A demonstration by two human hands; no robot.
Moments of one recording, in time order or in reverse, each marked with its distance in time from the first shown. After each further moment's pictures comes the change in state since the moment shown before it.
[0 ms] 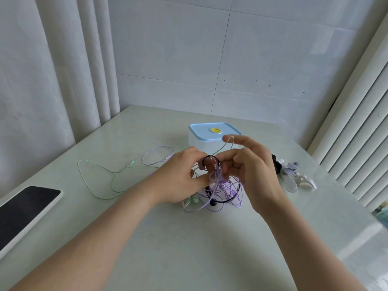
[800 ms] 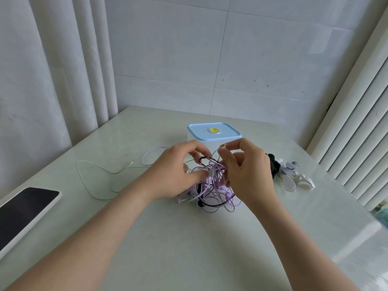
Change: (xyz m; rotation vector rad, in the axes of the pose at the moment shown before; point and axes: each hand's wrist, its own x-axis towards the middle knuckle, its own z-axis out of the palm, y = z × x) left_hand -0.003 0.002 -0.009 -0.073 0.097 -0.005; right_hand 0.005 0.019 -0.001 -0.680 0.185 -0.243
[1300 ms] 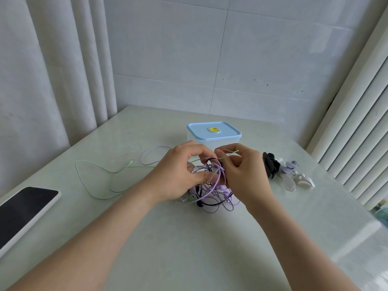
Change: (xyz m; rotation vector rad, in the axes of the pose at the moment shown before) left_hand 0.001 0.008 0.009 -0.117 0.009 0.042; right_hand 0.000 0.006 0.007 0.286 -0.088 0.208
